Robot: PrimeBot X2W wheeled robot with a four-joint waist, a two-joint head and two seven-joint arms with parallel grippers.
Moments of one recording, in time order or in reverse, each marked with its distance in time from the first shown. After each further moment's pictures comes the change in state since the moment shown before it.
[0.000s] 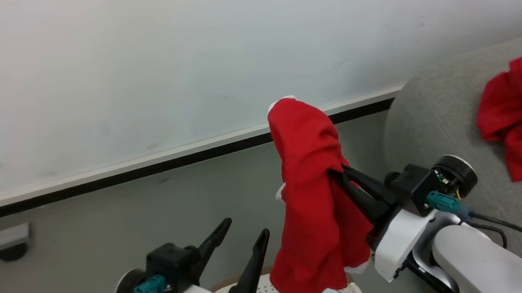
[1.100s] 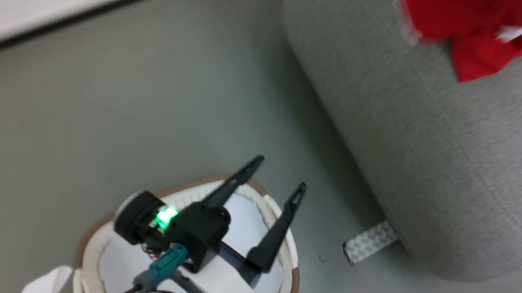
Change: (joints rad) left arm -0.194 0.067 -0.067 -0.227 0.180 -0.027 0.091; right arm -0.182 -0.160 -0.762 -0.298 -0.242 0.000 0.044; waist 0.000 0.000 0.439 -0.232
